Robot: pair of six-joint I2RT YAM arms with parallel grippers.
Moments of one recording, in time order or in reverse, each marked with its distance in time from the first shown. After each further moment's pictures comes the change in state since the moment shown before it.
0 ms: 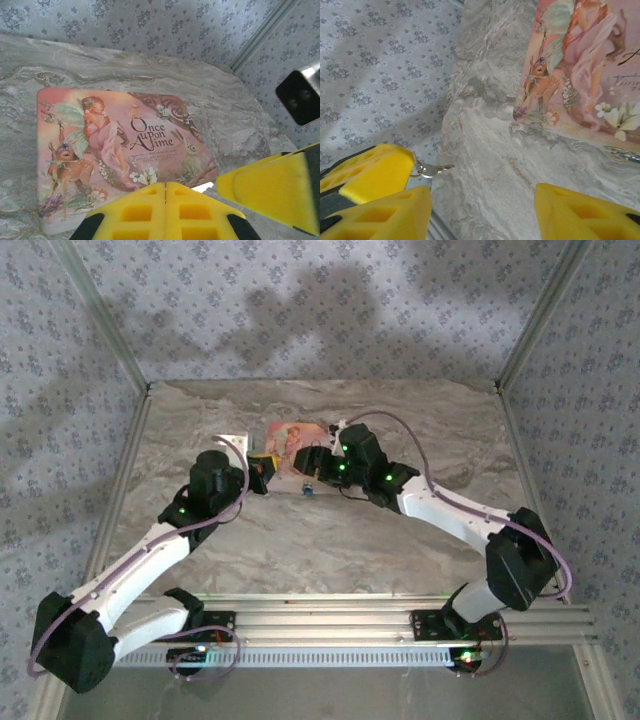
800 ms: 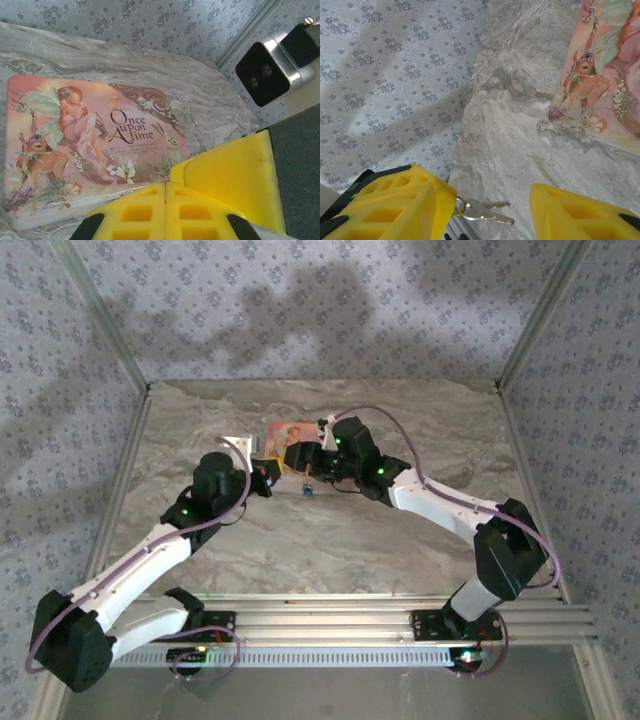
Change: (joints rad) left arm -0.032 0.002 0.000 0.001 0.021 -0.063; right arm 0.000 0.065 0.064 0.046 -0.092 0.006
